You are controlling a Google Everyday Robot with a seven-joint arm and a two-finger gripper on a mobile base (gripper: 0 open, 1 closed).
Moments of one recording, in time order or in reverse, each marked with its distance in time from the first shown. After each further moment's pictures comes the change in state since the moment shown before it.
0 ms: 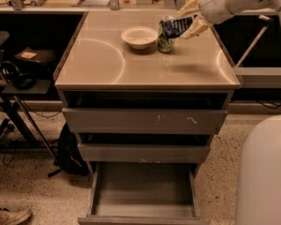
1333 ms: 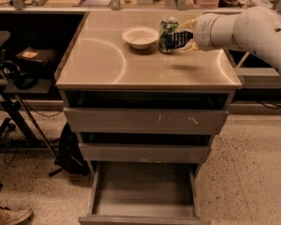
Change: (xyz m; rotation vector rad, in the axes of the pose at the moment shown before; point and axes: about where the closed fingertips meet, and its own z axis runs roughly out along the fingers) arm 0.003 0.035 0.007 0.280 0.282 -0.121
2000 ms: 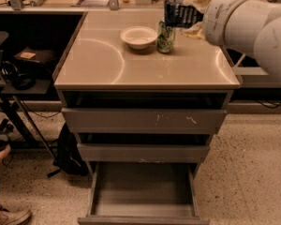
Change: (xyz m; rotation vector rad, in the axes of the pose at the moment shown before) arm -0.101 -0.065 -0.144 0.272 0.102 0.033
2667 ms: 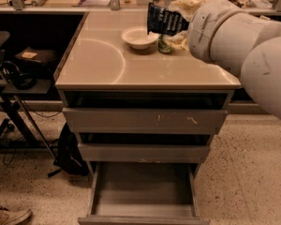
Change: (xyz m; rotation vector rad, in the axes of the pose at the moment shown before) arm -0.055 0.005 -0.028 0.036 -0.032 0.102
